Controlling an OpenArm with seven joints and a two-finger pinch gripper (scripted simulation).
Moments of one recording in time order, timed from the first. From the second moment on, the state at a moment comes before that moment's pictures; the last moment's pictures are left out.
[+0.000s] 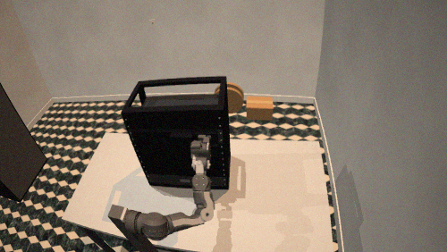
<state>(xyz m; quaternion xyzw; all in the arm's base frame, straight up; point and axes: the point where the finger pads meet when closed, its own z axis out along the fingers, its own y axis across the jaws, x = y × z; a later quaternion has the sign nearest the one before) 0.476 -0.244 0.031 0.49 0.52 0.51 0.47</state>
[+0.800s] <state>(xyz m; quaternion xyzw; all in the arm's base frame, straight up) 0.481 -0.243 0.031 0.49 0.52 0.51 0.47</state>
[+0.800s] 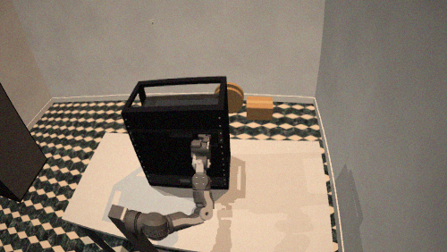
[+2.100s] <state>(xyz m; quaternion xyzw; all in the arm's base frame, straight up) 0.488 -0.243 0.031 0.49 0.53 0.51 0.47</state>
